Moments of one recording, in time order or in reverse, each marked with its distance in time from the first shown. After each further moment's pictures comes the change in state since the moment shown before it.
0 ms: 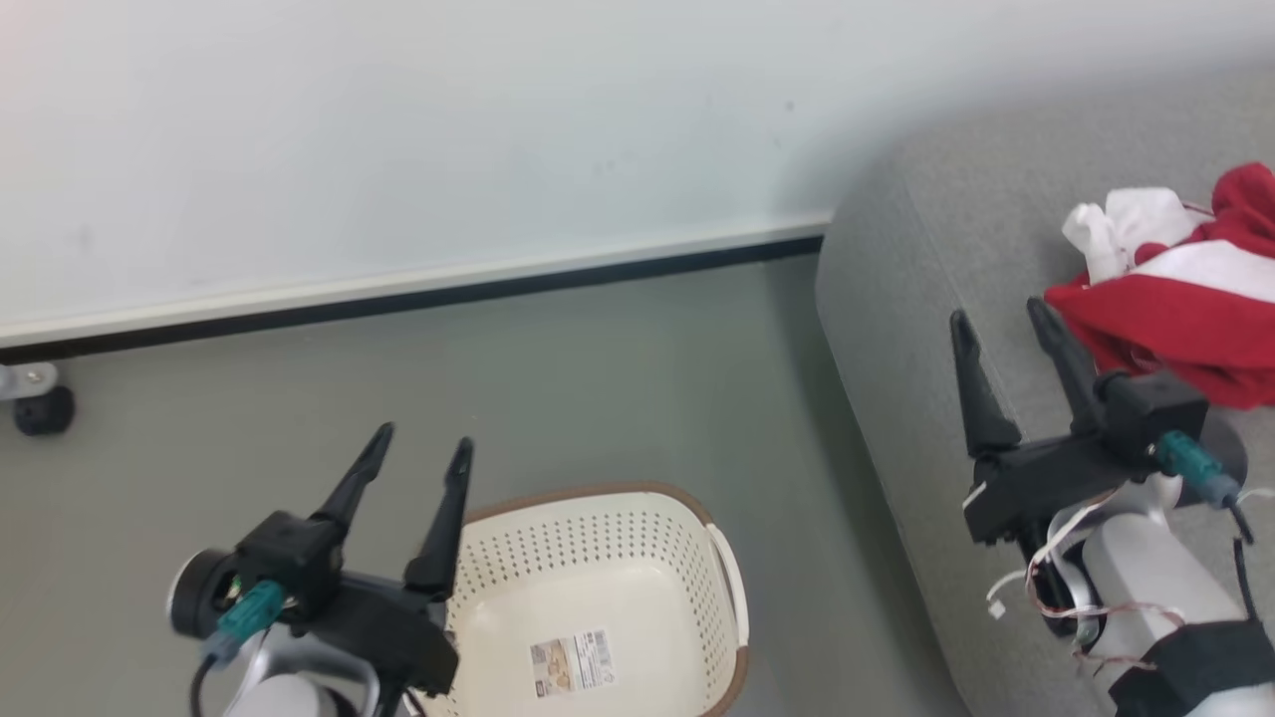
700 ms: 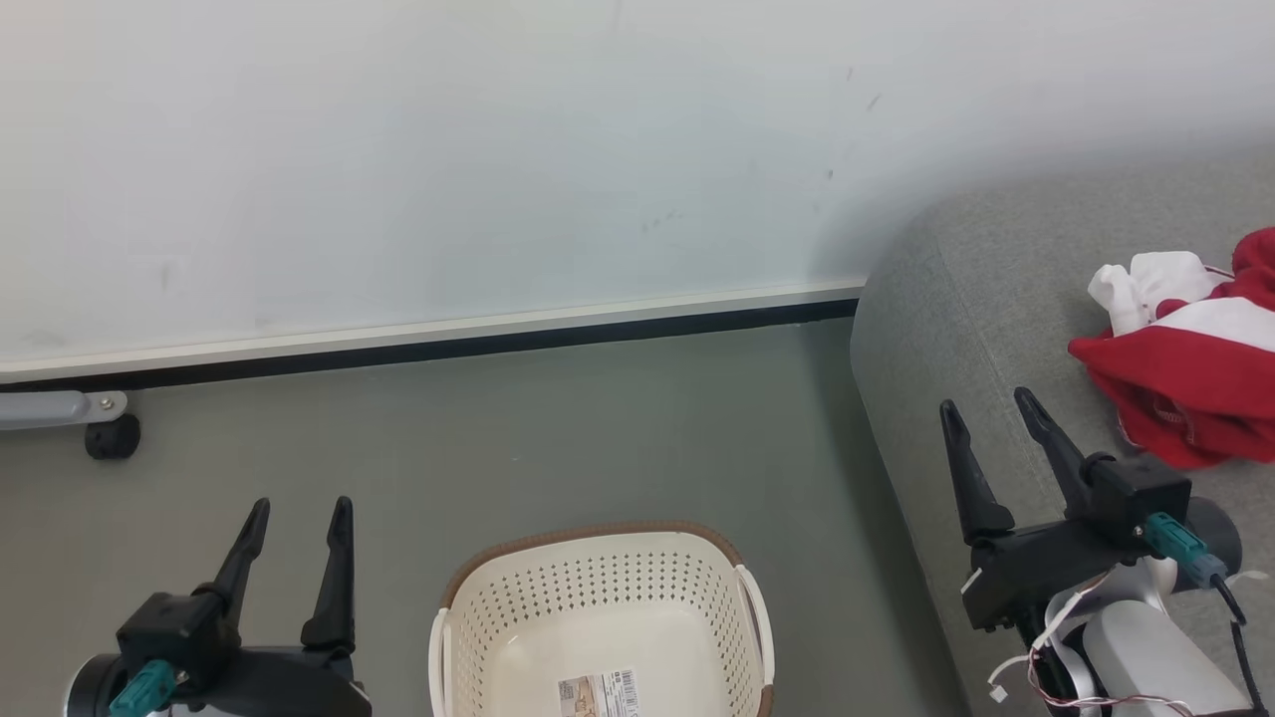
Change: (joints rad) left arm 0.156 0.024 0.154 -0.017 -0.028 0.050 -0.034; right arm 0.166 -0.015 0.007 -0.130 -0.002 -0.044 0.063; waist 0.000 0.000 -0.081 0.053
